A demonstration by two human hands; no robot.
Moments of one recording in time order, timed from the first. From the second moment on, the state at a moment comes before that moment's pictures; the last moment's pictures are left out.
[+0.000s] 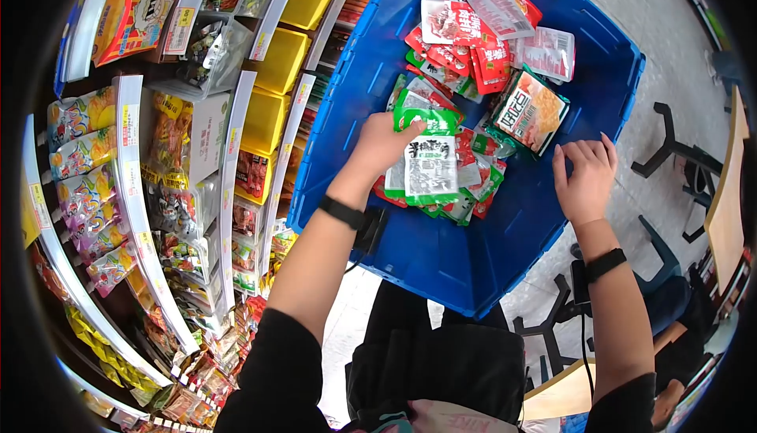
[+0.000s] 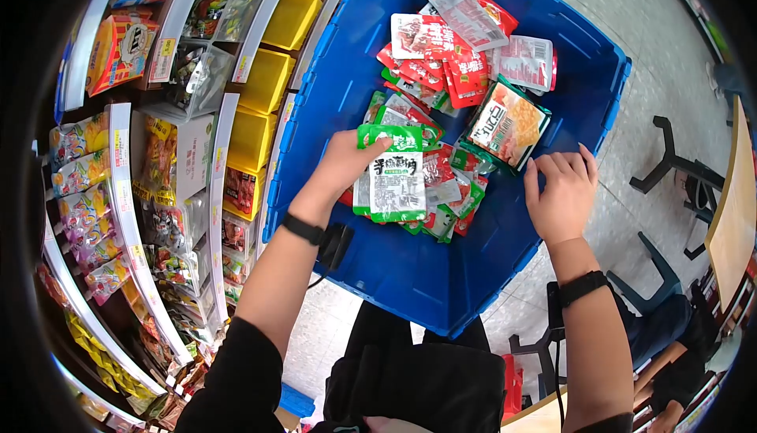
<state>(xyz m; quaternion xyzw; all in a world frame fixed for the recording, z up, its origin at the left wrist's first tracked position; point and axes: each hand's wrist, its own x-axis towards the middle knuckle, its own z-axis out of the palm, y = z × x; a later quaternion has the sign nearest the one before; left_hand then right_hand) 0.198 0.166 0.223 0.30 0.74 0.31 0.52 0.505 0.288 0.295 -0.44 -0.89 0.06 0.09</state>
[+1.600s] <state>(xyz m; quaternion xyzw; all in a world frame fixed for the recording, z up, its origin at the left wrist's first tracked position) 0.280 0.182 0.273 0.01 0.61 0.55 0.57 0.511 0.290 0.285 -0.41 -0.90 0.04 0.14</state>
